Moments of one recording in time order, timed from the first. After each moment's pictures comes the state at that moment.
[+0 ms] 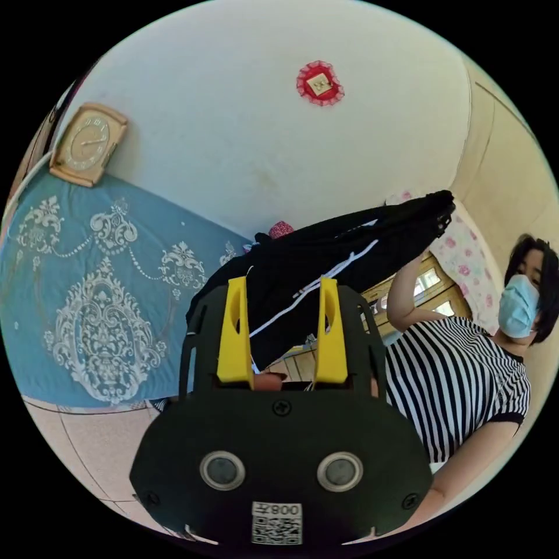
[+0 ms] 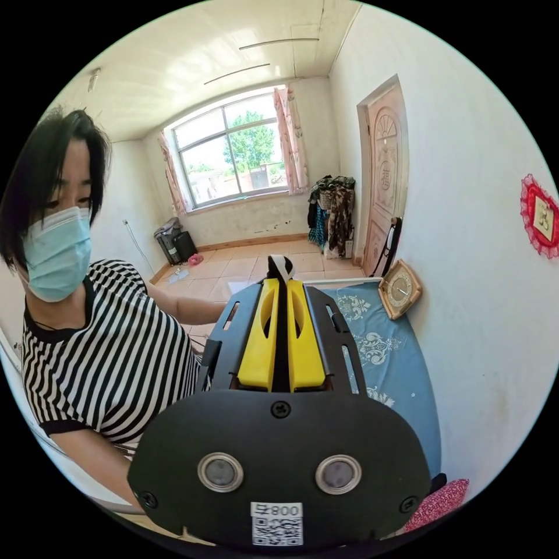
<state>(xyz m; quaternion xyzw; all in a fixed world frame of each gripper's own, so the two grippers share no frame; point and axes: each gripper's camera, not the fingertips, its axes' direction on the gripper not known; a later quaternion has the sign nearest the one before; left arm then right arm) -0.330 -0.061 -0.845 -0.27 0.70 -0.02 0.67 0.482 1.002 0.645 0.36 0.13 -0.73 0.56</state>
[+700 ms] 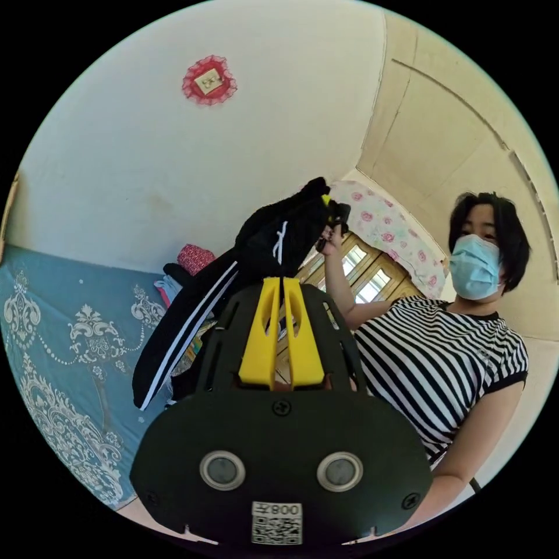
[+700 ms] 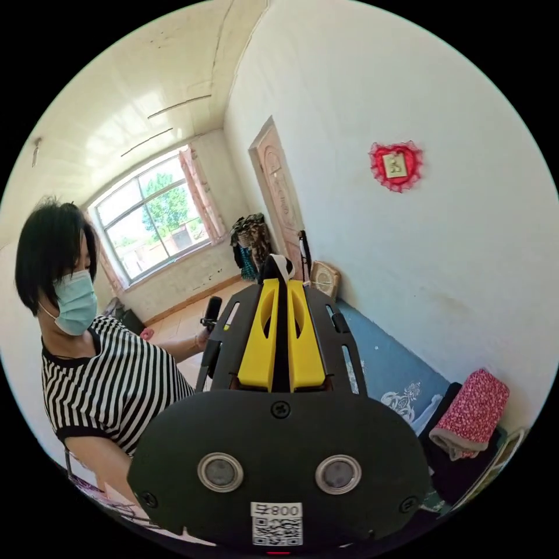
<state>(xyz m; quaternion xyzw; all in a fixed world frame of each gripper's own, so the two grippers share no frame) -0.340 -0.067 -0.769 -0.14 0.84 0.00 0.52 0.594 1.054 0.522 0.55 0.06 -0.57 0.61</state>
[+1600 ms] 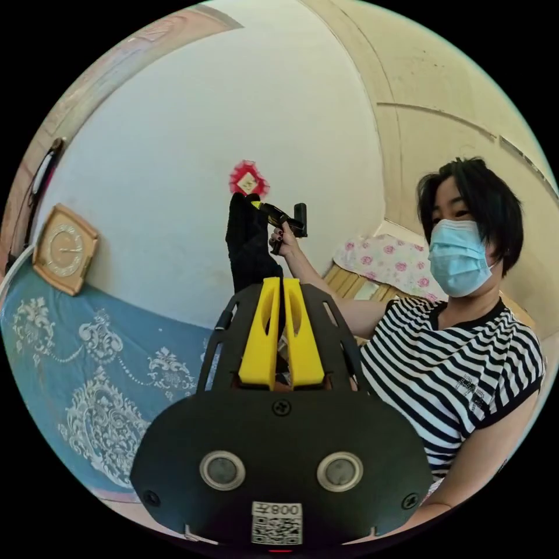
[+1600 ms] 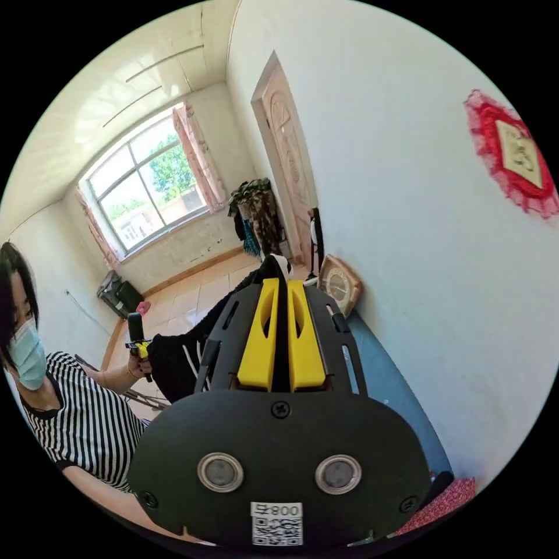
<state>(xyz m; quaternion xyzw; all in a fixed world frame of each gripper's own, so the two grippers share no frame) -0.497 -0.075 -0.548 -0.03 0.75 -0.11 0.65 0.341 0.752 0.396 0.47 0.12 -0.60 0.64</state>
